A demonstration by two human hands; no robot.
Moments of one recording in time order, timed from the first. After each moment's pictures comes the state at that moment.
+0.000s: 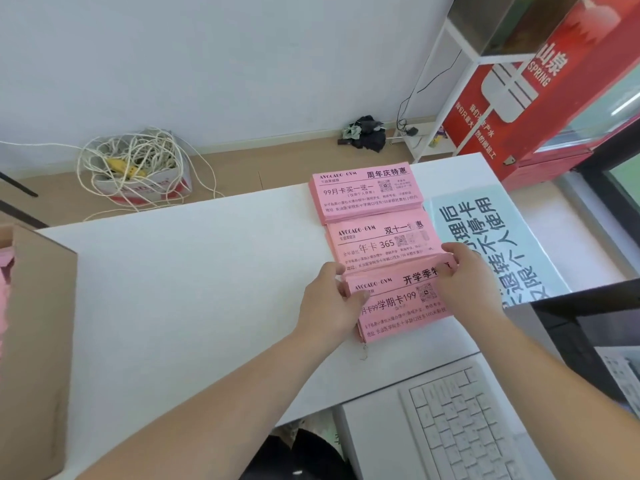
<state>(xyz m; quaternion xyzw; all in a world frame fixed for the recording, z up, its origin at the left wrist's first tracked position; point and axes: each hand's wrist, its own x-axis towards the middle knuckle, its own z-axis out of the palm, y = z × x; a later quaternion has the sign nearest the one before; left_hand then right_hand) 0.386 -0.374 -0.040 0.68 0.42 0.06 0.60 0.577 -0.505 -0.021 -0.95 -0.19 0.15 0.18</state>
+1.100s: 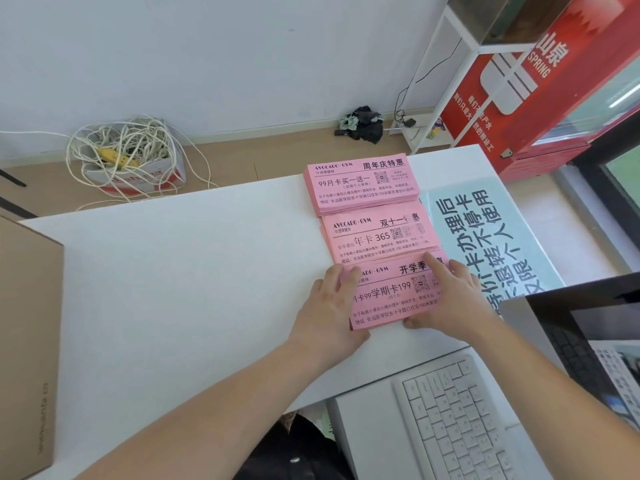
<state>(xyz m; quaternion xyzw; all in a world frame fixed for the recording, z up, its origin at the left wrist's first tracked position) 0.374 -0.389 -0.072 0.89 0.26 -0.02 0.36 0.559 -0.524 -0.012 -0.92 -0.26 0.29 0.02</state>
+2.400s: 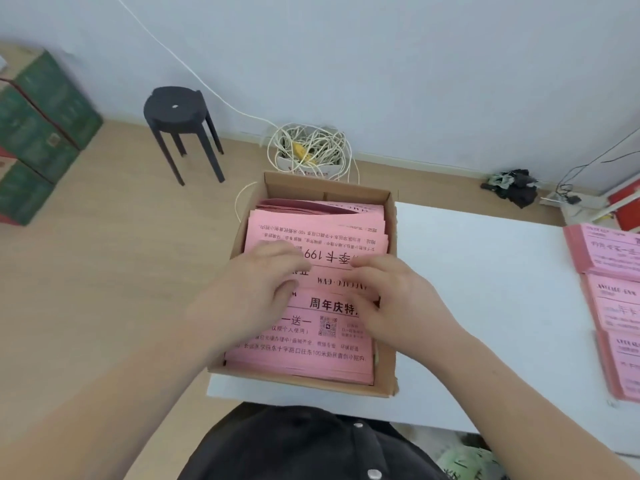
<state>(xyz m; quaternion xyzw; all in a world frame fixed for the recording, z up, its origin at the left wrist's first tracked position) -0.116 -0.149 0.028 0.89 0.36 0.13 0.25 0.116 -0.245 0.027 -0.67 -0.70 0.16 0.19</state>
